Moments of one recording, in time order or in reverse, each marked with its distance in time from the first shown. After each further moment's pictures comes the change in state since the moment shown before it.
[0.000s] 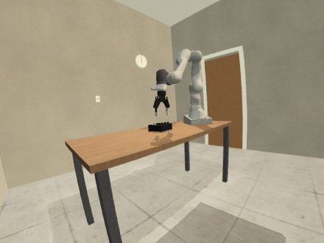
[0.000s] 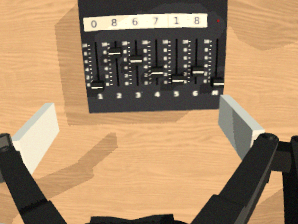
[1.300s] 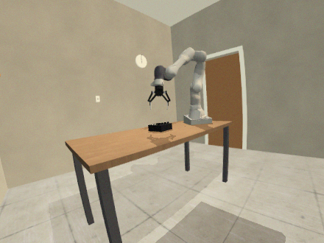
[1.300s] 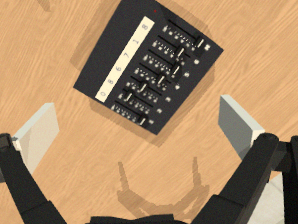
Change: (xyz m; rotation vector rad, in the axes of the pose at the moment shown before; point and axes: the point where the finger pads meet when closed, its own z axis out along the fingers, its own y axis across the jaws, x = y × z) arm 0.048 0.018 -0.054 0.061 -0.061 0.965
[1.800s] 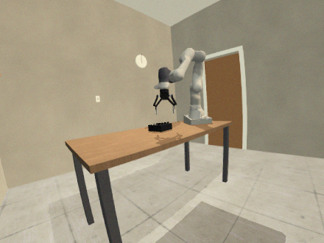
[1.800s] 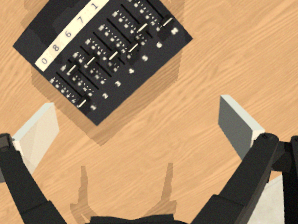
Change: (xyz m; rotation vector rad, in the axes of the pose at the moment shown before) arm -0.042 0.059 0.042 -0.063 0.087 -0.248
